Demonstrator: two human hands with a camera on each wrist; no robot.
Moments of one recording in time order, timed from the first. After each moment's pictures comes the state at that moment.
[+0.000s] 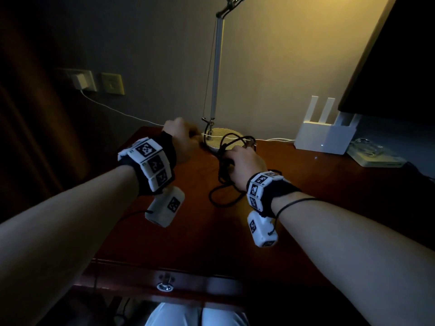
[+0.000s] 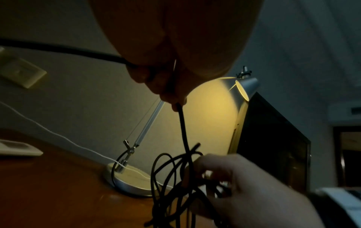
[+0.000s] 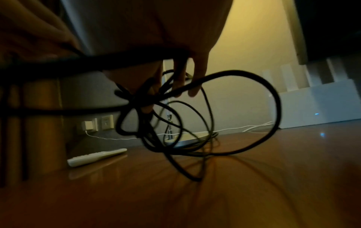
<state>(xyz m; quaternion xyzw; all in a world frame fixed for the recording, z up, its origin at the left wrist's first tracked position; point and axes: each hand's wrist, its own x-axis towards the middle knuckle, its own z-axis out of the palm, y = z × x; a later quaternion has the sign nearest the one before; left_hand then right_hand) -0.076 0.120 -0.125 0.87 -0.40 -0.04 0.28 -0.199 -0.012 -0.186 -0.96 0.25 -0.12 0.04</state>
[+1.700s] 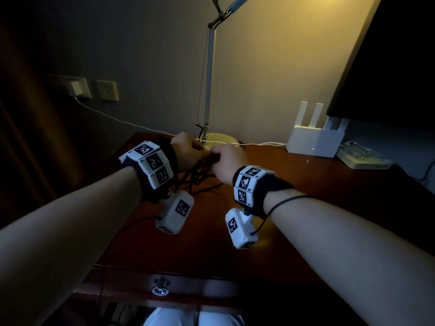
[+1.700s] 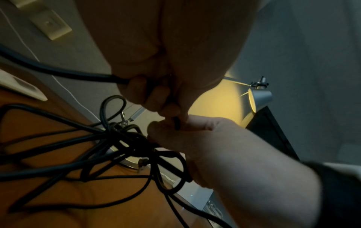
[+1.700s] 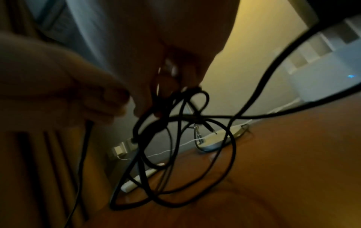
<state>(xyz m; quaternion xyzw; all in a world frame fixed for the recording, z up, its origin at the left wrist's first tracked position) -0.092 0.111 -0.134 0.84 -0.40 -0.12 0.34 -0.189 0.016 -0.160 -0.92 0.26 -0.20 0.19</state>
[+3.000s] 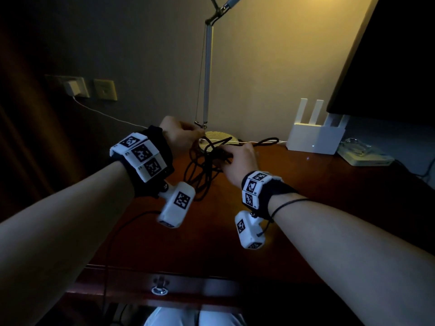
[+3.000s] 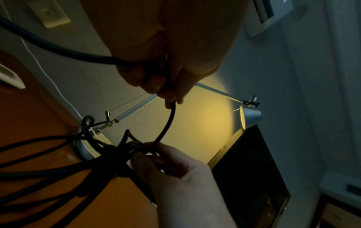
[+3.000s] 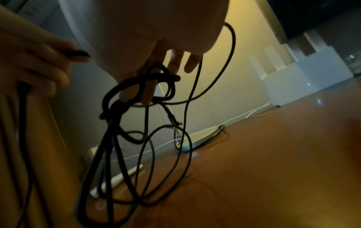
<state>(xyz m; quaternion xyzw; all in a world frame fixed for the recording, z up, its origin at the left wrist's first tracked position) -0.099 0.115 -0.107 0.80 -0.32 -0.14 0.48 -0.206 -0.006 -0.180 -0.89 0.31 -0.25 0.23</state>
